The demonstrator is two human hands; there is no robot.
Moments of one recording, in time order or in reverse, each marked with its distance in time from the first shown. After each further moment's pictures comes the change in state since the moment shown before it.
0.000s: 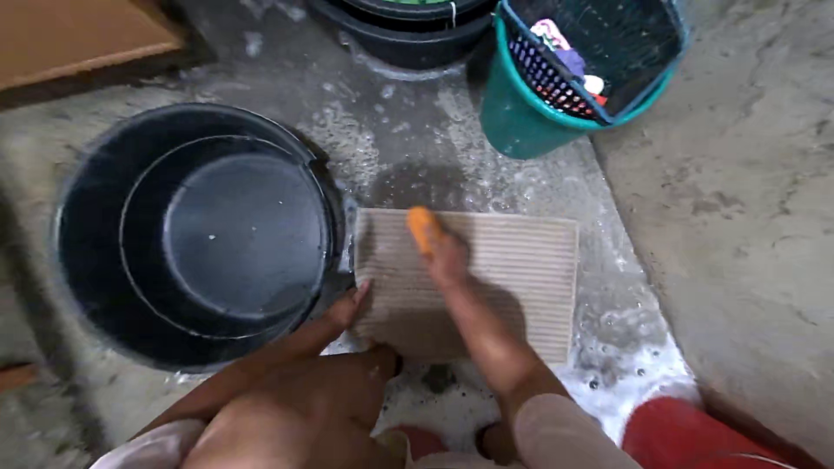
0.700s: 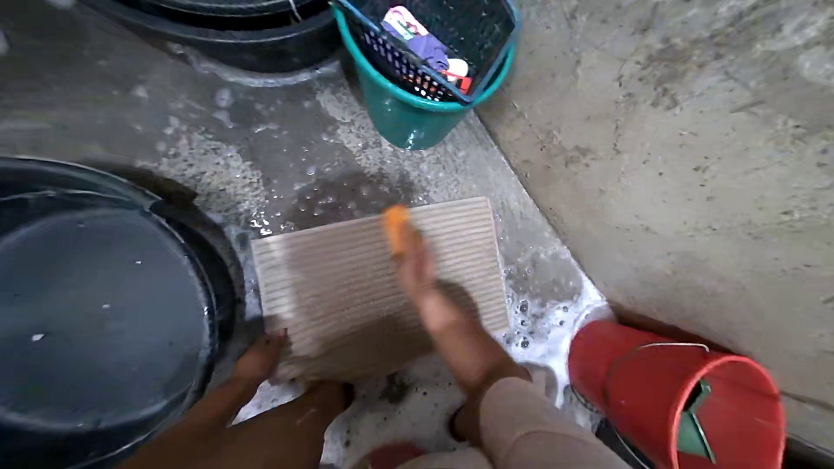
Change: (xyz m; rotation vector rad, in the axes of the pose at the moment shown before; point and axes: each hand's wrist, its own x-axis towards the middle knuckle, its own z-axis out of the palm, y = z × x) left_hand 0.019 -0.018 -0.002 0.181 0.092 -0.035; right_hand -0.030 0.078 -0.028 0.074 0.105 0.331
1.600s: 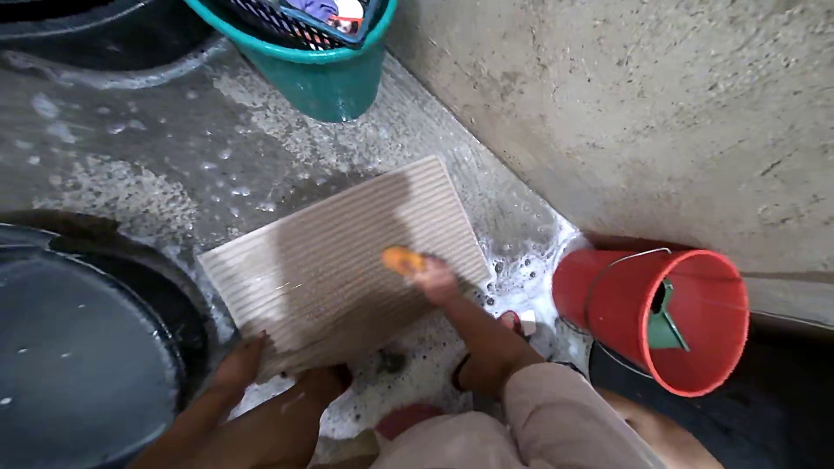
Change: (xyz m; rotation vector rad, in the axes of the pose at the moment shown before) left_hand -0.003 0.009 -0.005 0.261 0.042 0.039; right_hand -0.108 0.142 0.007 -0.104 -0.148 -0.017
